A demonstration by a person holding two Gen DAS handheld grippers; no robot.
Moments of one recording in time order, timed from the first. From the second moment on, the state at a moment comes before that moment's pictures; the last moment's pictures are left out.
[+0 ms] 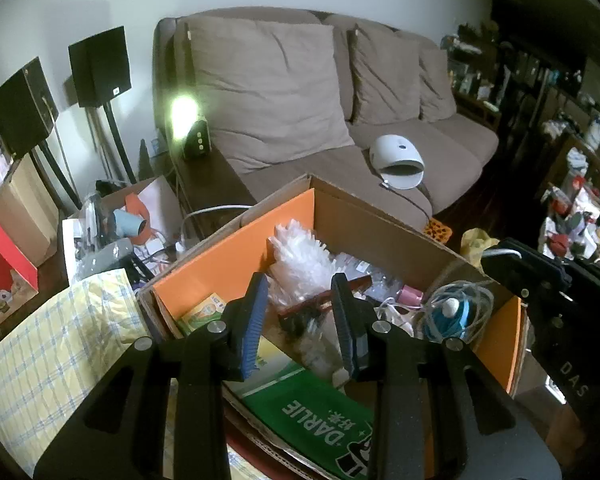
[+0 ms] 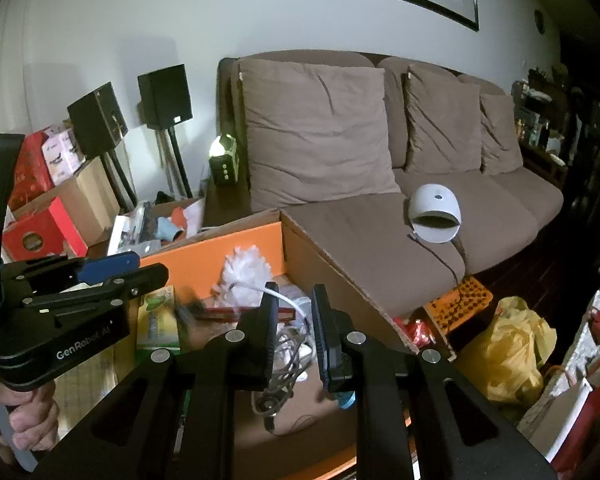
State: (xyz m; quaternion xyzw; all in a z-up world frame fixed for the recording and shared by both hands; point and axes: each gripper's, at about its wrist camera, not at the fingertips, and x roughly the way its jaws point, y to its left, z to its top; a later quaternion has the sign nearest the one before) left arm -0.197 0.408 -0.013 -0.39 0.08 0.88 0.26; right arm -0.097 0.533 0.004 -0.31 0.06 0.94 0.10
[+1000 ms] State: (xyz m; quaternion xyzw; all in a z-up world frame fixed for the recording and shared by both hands) left arm -0.181 0.391 0.024 -0.34 0.09 0.90 0.24; right arm -0.085 0.526 0.022 -0.30 0.04 0.94 0.15
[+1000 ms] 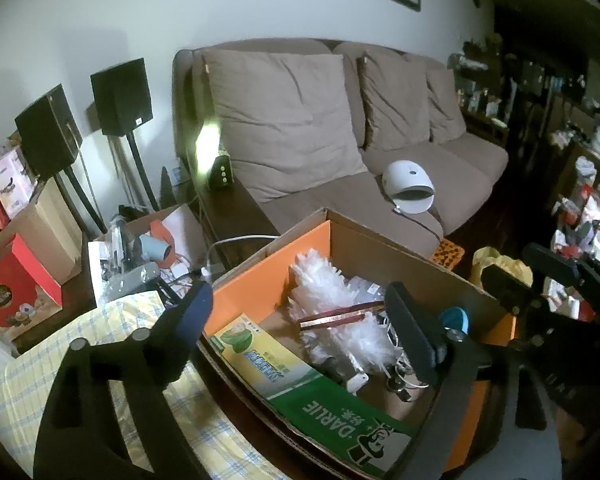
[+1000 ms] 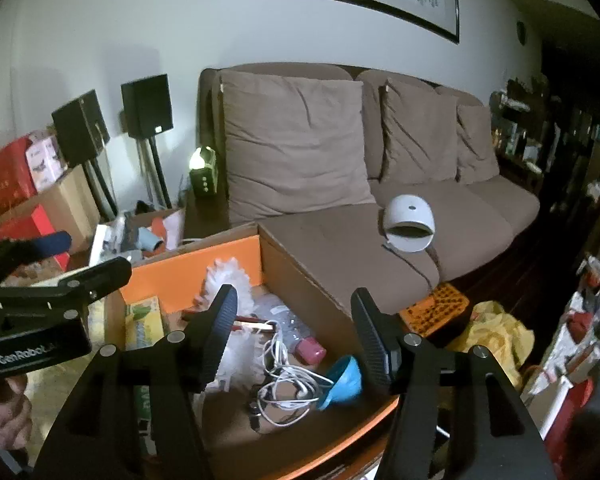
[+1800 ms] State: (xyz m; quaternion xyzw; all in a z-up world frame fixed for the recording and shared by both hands) left arm -0.183 0.376 0.028 -0.36 0.07 0.91 0.18; right arm -0.087 0.514 0.026 -0.30 0.03 0.94 0.16
